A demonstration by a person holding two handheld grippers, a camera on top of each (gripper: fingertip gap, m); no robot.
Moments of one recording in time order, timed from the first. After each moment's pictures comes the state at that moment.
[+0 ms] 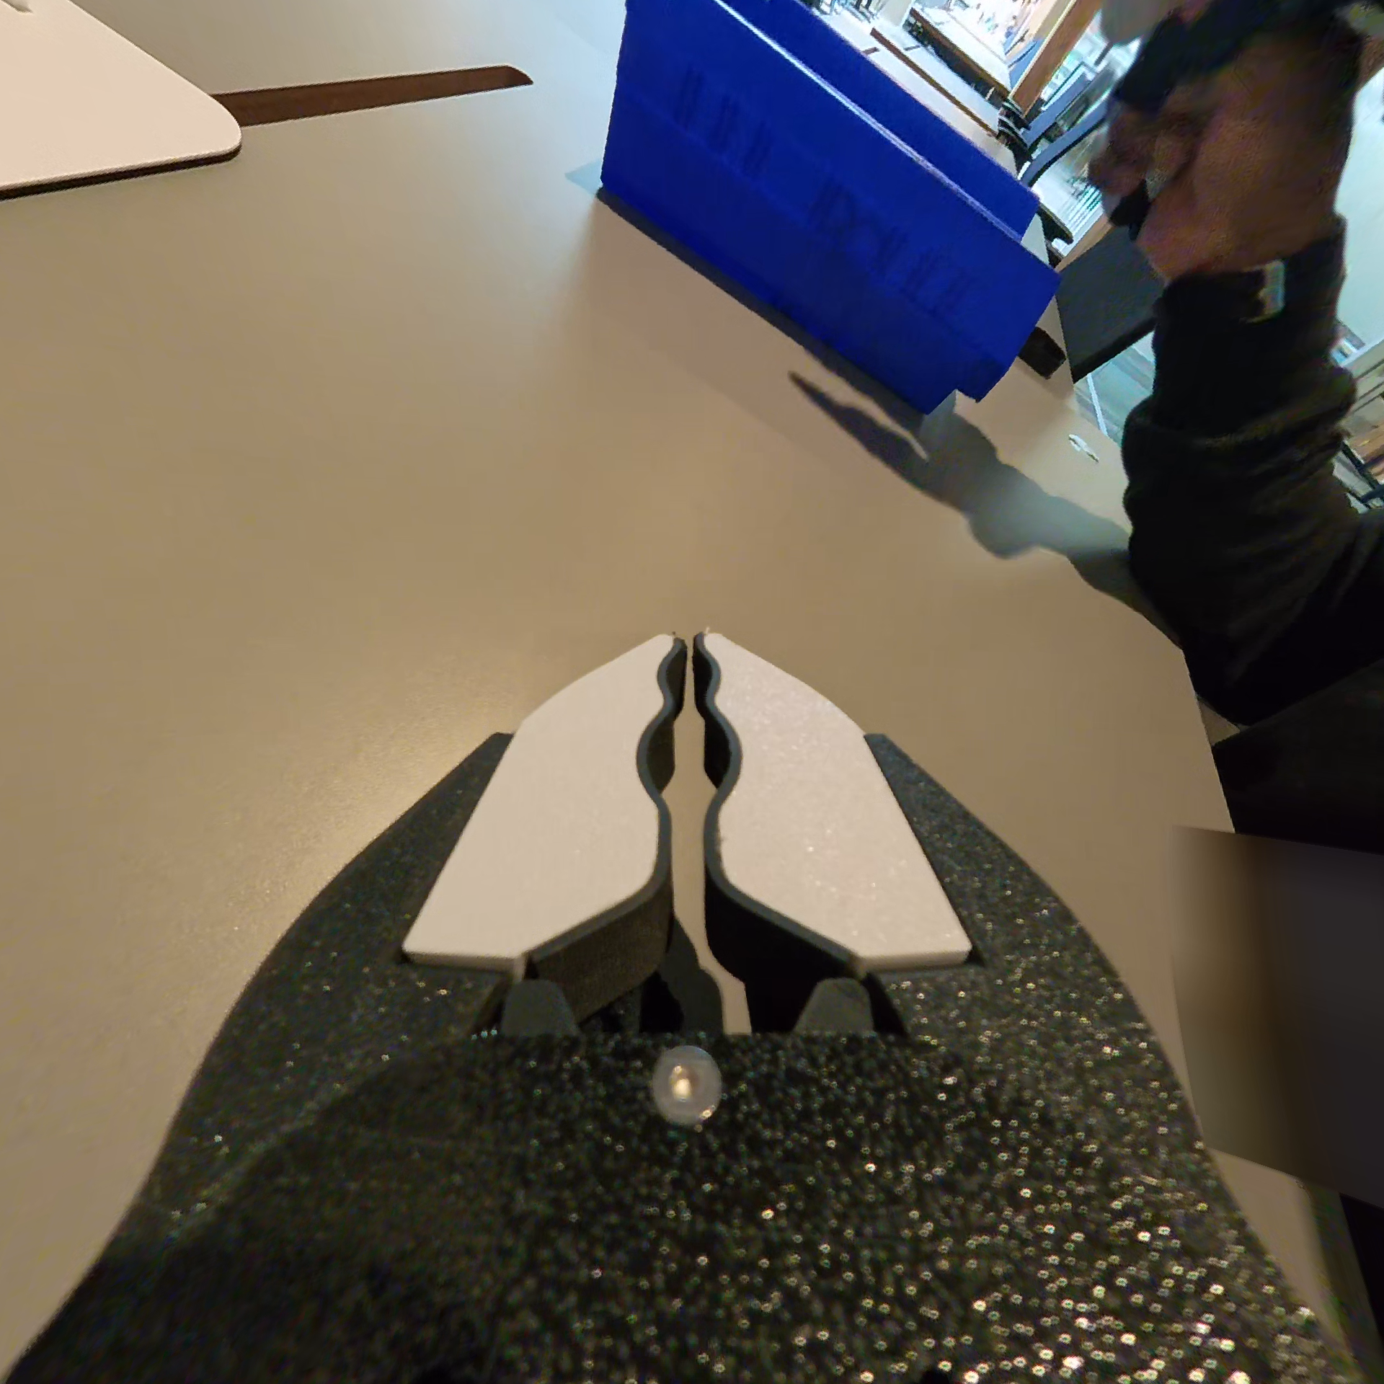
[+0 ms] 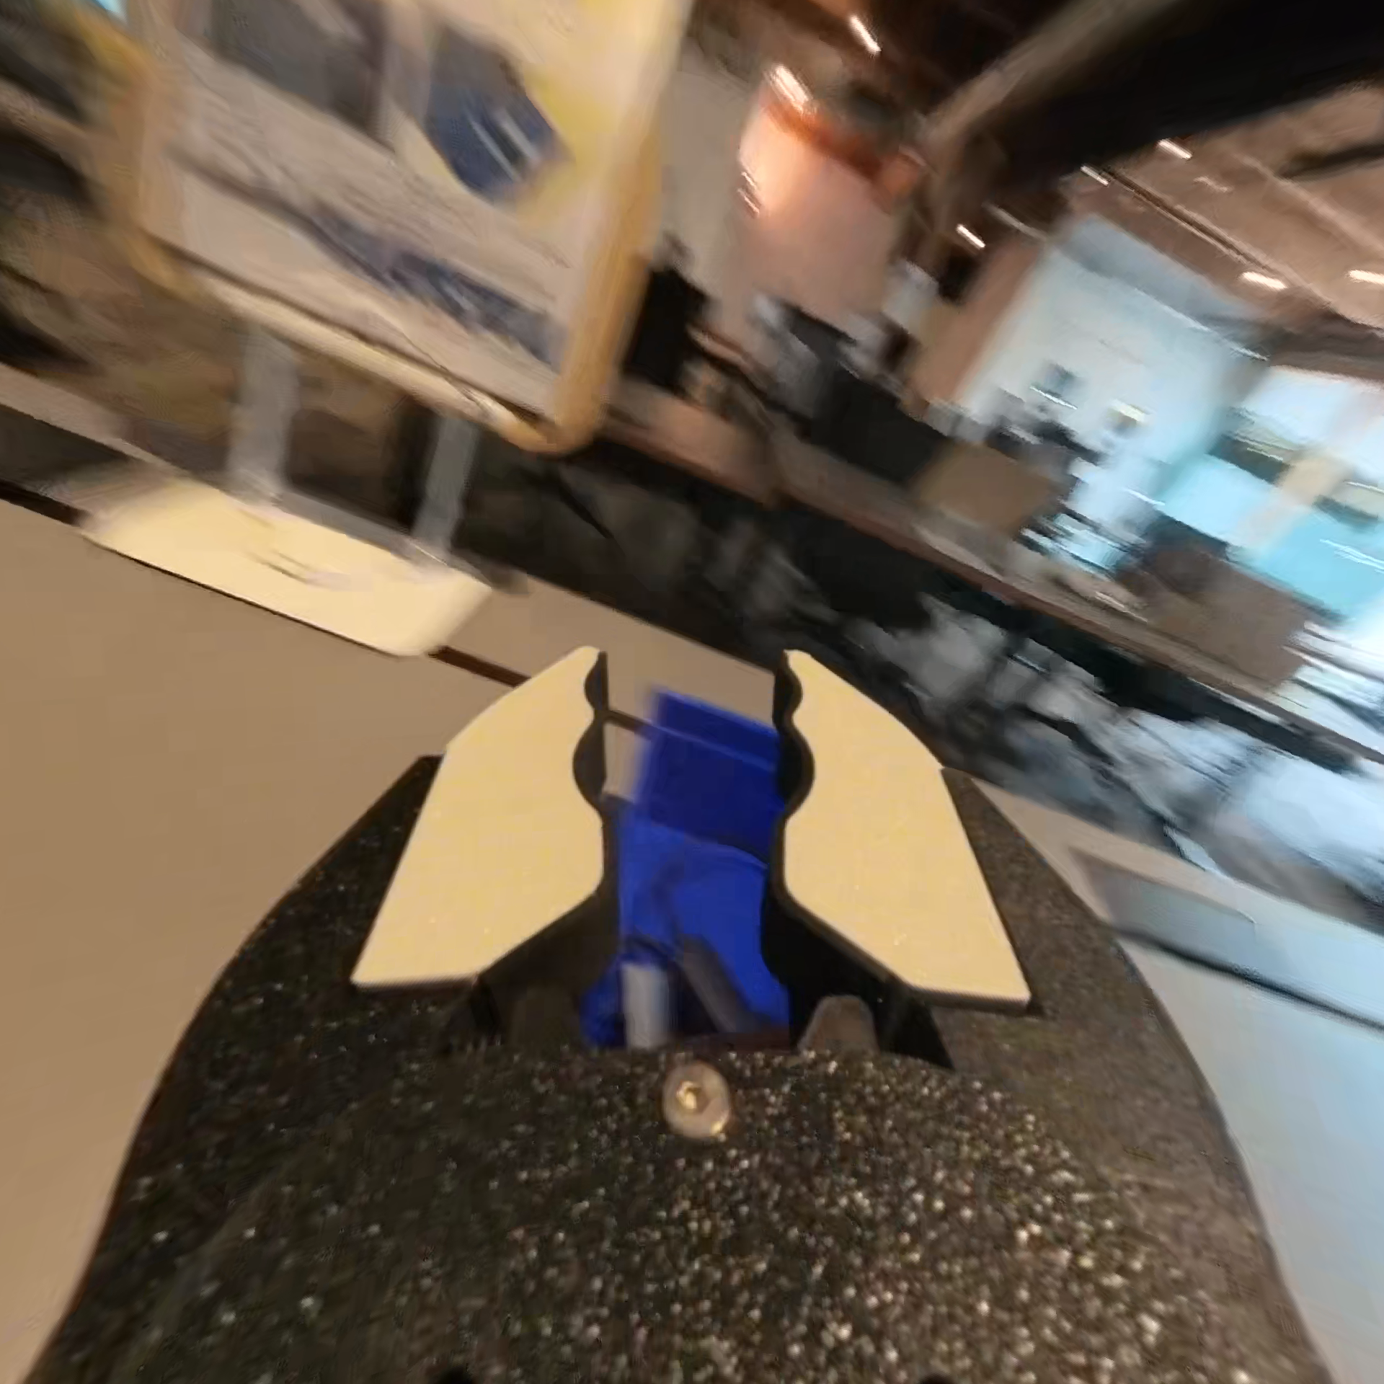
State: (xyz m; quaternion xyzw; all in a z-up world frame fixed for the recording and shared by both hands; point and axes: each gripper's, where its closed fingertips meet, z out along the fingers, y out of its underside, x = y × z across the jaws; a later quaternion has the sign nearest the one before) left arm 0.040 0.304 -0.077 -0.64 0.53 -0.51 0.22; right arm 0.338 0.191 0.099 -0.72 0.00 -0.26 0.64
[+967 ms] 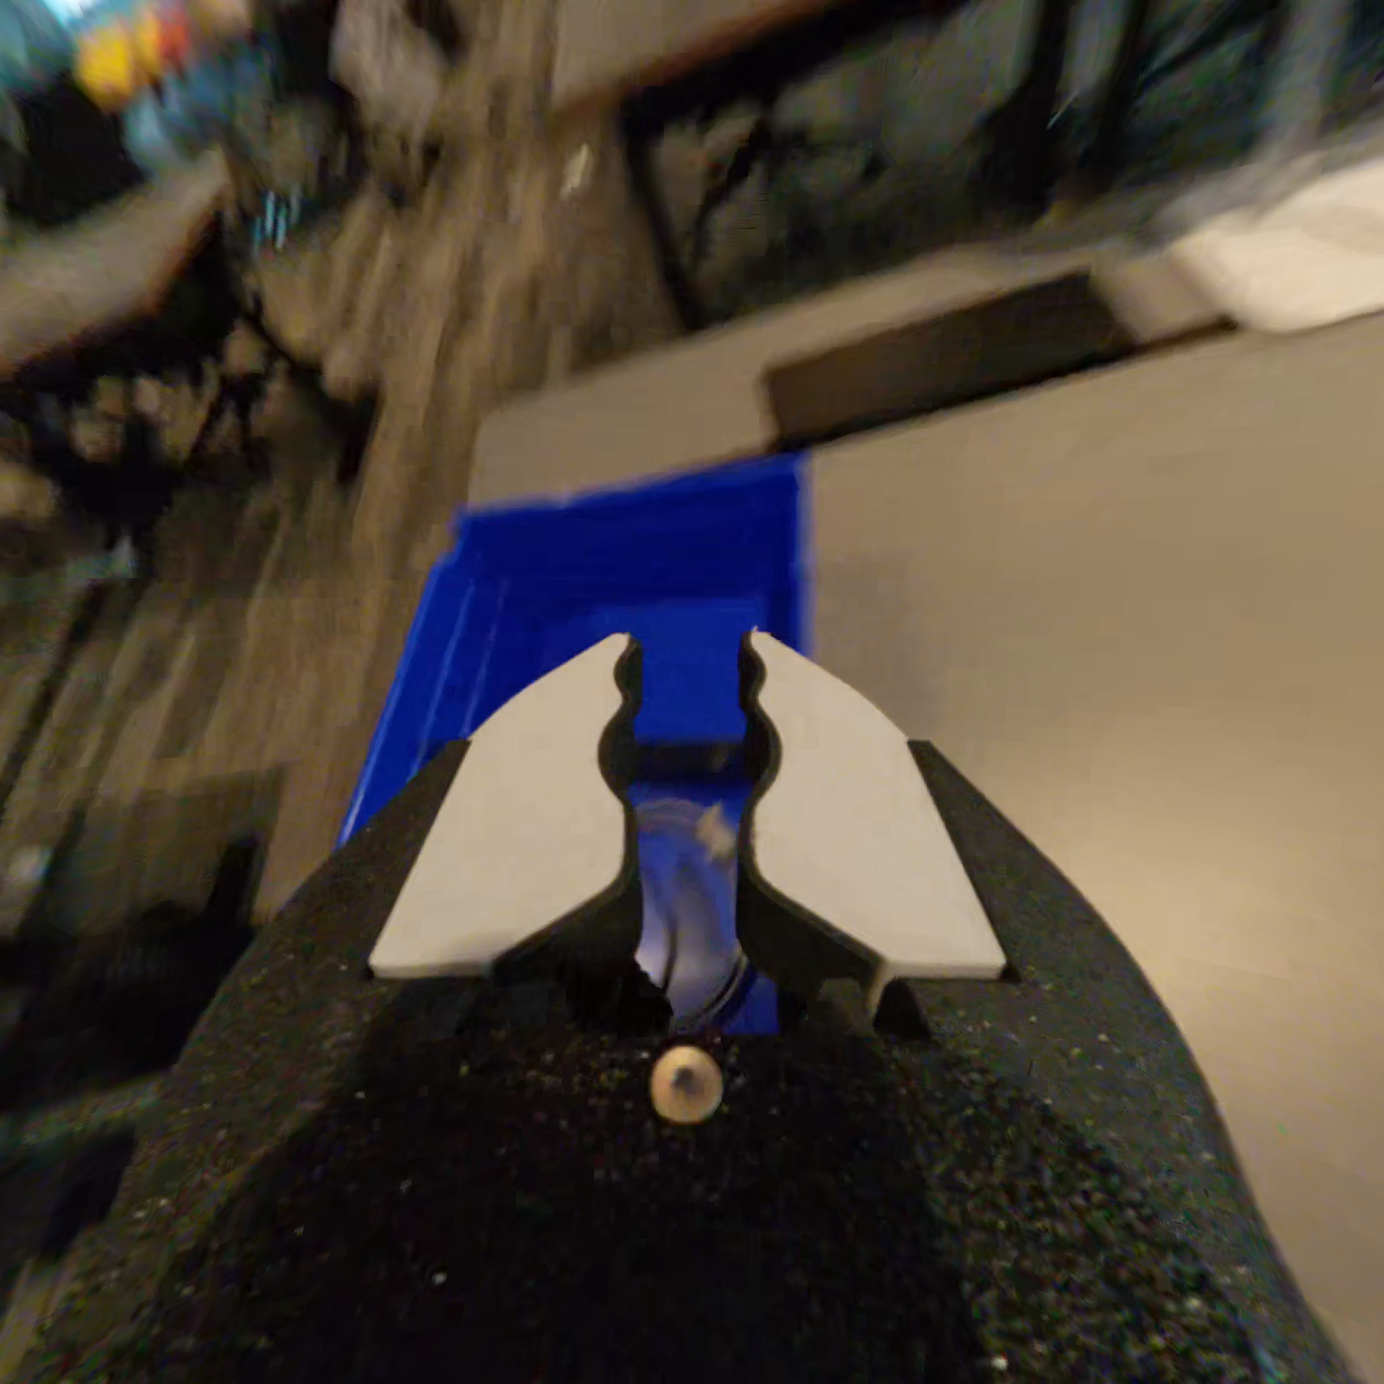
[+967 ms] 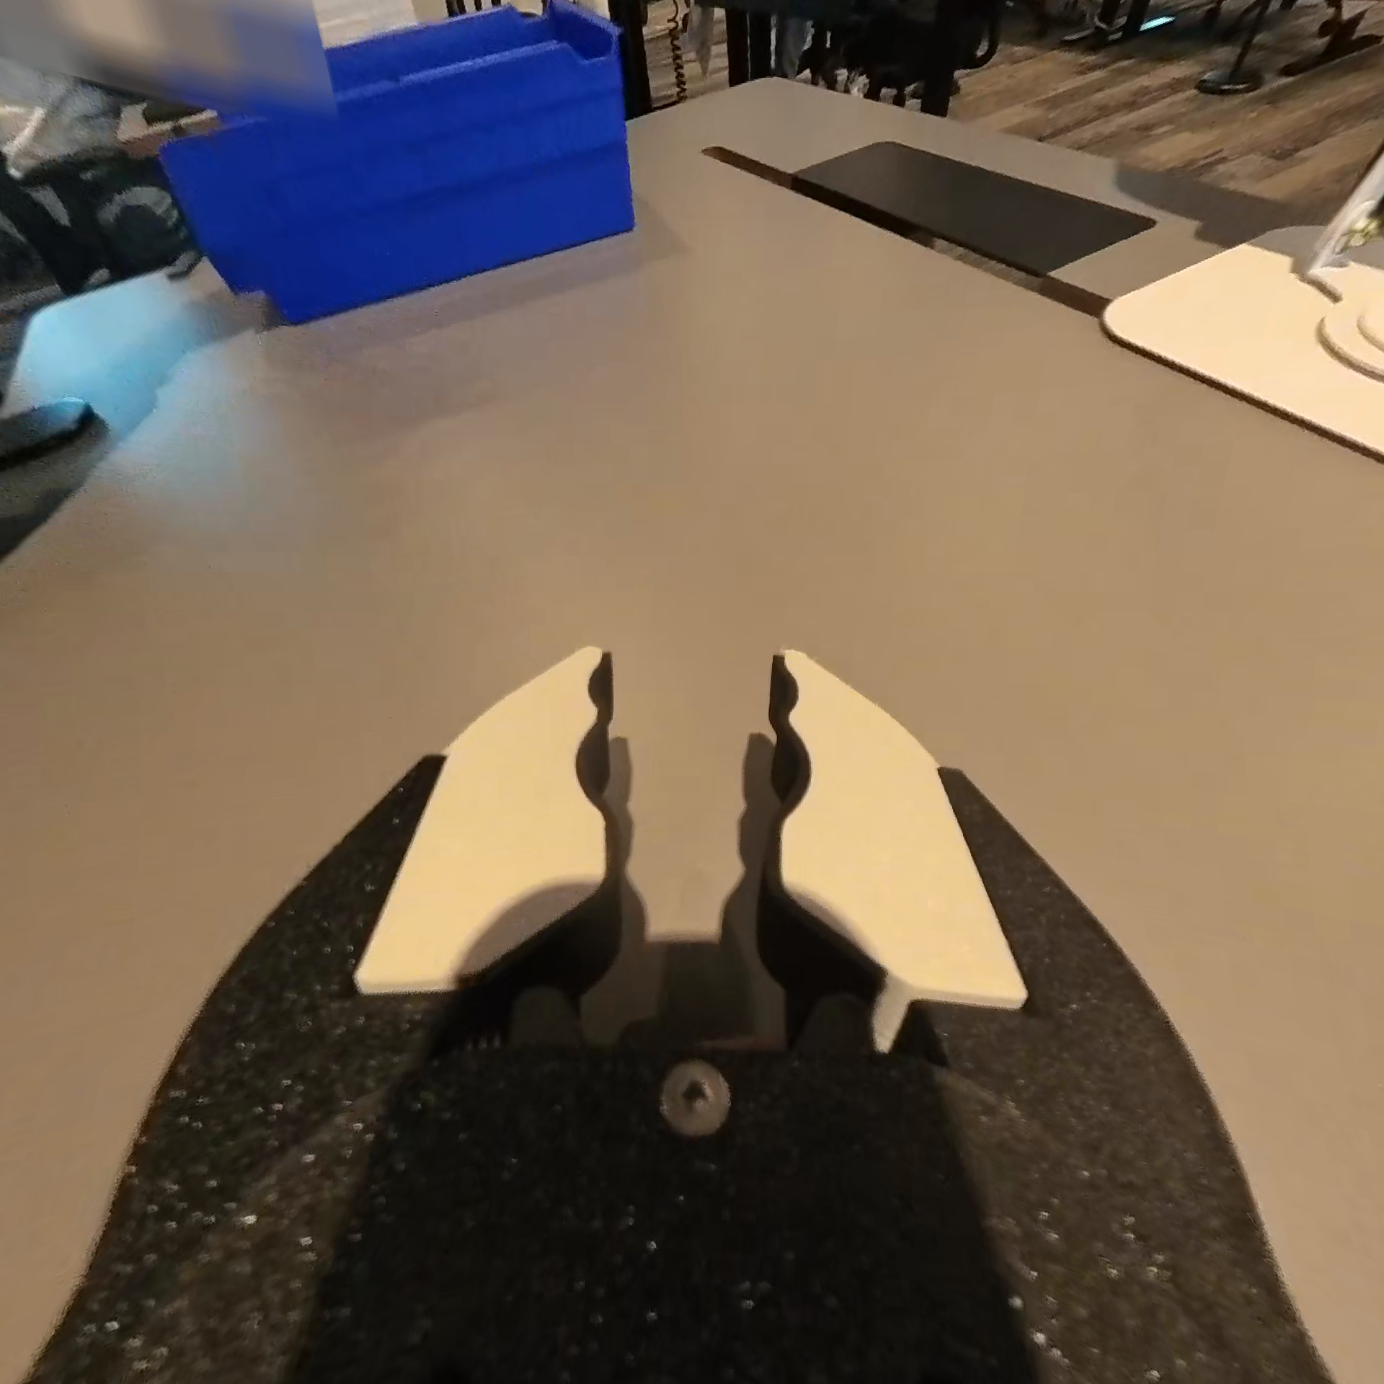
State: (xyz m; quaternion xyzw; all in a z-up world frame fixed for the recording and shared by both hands) left arm -0.319 0.475 0.066 -0.81 0.29 0.00 0.50; right arm 0.068 0.256 -0.073 -0.80 -0.22 0.21 0.51
